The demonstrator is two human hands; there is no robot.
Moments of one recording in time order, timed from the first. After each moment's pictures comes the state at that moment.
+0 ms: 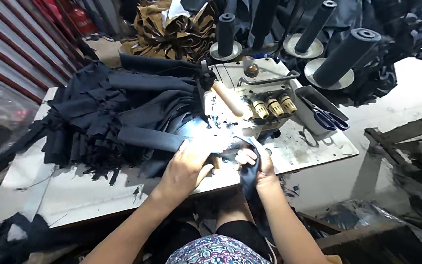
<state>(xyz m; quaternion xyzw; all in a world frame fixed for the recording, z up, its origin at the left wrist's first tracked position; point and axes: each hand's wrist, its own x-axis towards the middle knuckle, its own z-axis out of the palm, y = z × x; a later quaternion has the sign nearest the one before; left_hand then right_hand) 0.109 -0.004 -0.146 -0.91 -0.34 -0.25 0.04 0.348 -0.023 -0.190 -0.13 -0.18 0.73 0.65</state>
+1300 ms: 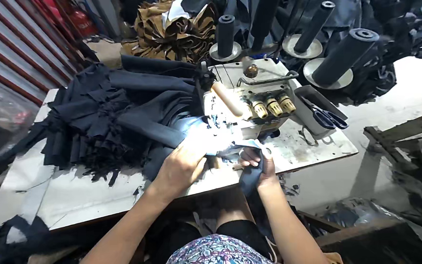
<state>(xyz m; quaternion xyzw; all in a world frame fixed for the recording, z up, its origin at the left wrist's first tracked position) 0.102 0.008 -0.147 -0.91 -0.30 -0.27 0.04 0.353 -0.029 -0.202 -0.06 -0.18 0.74 0.65</state>
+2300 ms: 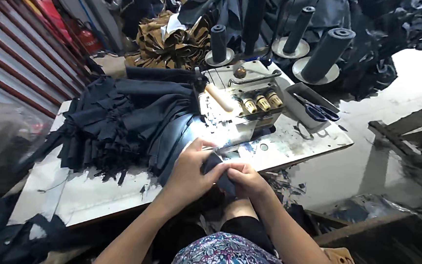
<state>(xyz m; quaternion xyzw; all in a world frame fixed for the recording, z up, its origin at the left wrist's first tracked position) 0.124 -0.040 -0.082 -0.83 -0.38 -0.34 -0.22 0.311 -0.073 -0.159 -0.17 -0.52 0.65 0.53</state>
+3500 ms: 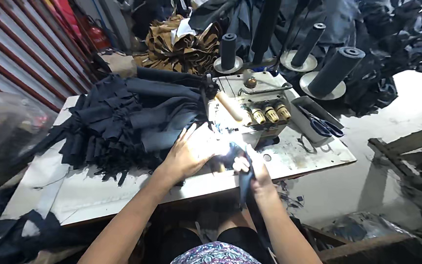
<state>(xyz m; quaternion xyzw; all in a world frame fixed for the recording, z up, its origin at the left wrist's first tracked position) 0.109 0.034 -0.116 -0.90 -0.38 -0.20 -0.09 0.328 -0.034 -0.176 -0.30 -0.26 0.65 0.65</state>
